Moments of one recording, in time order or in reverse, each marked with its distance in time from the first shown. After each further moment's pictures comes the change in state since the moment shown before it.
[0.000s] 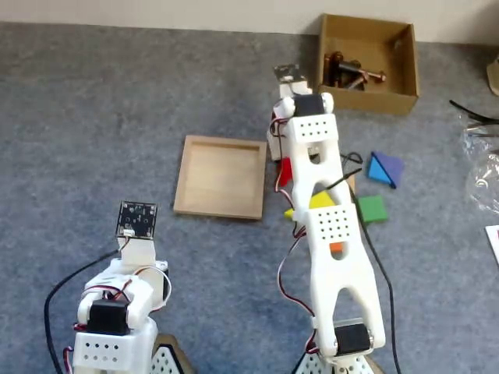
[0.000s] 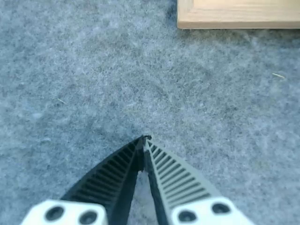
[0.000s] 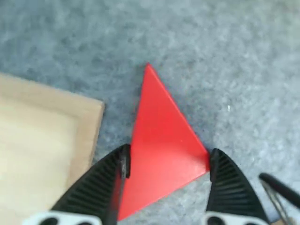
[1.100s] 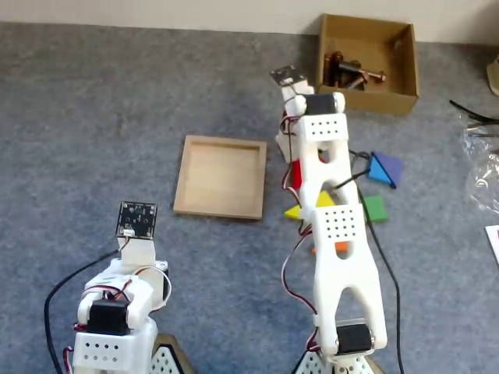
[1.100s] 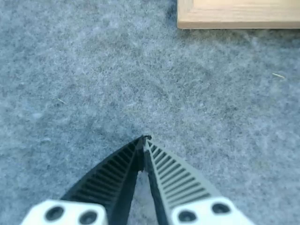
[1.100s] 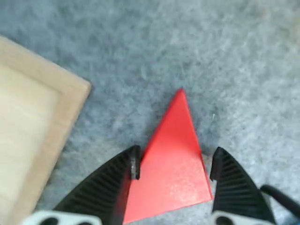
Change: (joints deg) left arm 0.0 0.0 0.0 0.0 0.0; right arm 2.9 0.0 -0.4 0.2 13.0
